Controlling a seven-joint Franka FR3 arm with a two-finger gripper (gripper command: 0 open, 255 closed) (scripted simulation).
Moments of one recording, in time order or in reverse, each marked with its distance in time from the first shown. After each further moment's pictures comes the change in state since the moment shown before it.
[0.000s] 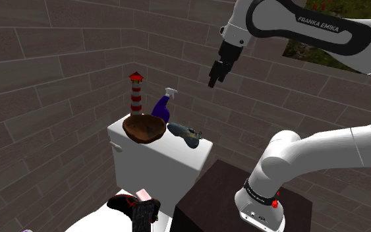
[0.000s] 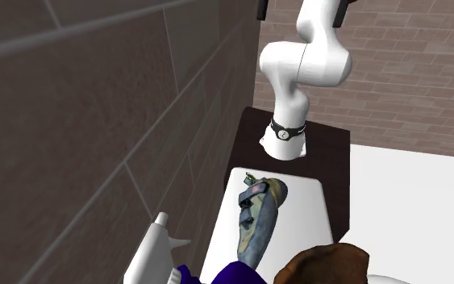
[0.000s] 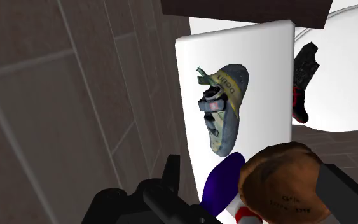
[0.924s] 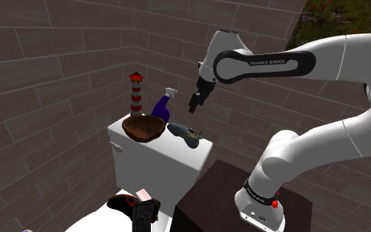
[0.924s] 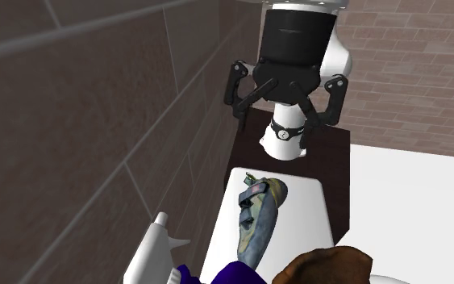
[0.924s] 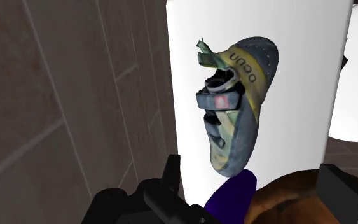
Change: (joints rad) arm 0.017 0.144 0.002 -0.290 -0.002 0.447 -0.042
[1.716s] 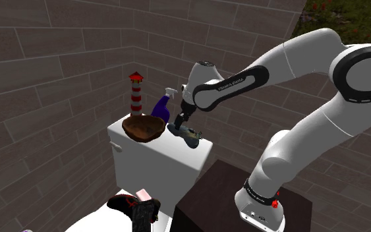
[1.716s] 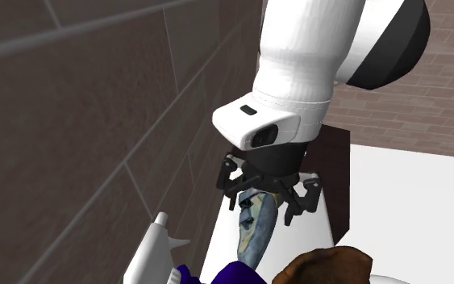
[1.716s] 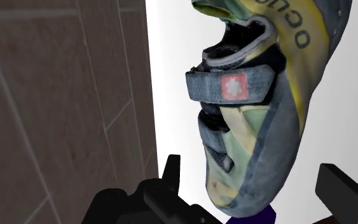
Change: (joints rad) arm 0.010 0.320 0.019 -0.081 -0.008 0.415 -0.010
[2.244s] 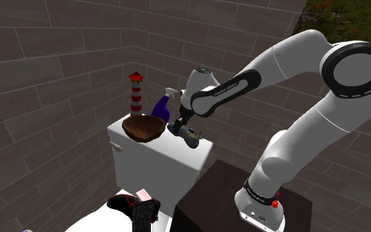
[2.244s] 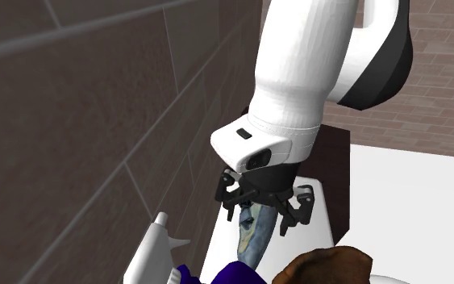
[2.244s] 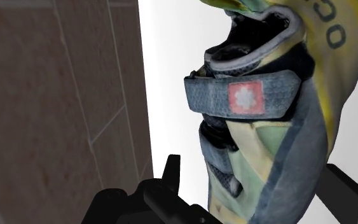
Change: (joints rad) arm -0.004 0.073 0.001 -0.018 -0.006 0.092 0.002
